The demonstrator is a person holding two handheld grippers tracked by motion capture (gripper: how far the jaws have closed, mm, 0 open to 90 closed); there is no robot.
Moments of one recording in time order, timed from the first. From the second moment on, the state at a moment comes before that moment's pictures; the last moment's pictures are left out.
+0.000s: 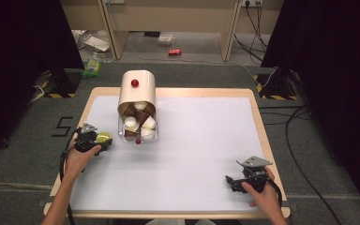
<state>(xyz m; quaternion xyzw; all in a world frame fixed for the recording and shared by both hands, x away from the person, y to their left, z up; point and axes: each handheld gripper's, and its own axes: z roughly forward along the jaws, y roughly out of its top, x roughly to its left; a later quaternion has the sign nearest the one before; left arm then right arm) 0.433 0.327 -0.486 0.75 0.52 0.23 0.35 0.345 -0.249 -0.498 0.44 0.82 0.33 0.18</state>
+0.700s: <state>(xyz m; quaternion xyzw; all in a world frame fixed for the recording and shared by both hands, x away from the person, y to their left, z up) 0.415 0.325 -0.480 0.73 0.52 0.23 0.37 0.345 -0.249 -0.498 0.44 0.82 0.33 0.18</state>
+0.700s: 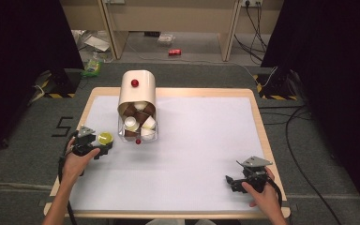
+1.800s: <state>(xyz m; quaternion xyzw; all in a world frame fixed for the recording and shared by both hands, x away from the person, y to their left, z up) 0.367 0.308 -0.479 0.73 0.51 0.23 0.40 0.345 -0.249 -0.498 0.44 0.82 0.33 0.18</state>
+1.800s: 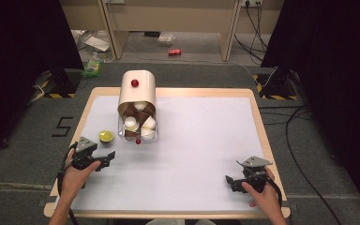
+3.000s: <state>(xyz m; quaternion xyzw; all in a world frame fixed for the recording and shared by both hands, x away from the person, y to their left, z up) 0.325 0.292 -0.492 0.75 0.49 0.23 0.39 0.345 -0.249 -0.498 0.44 0.82 0.33 0.18</state>
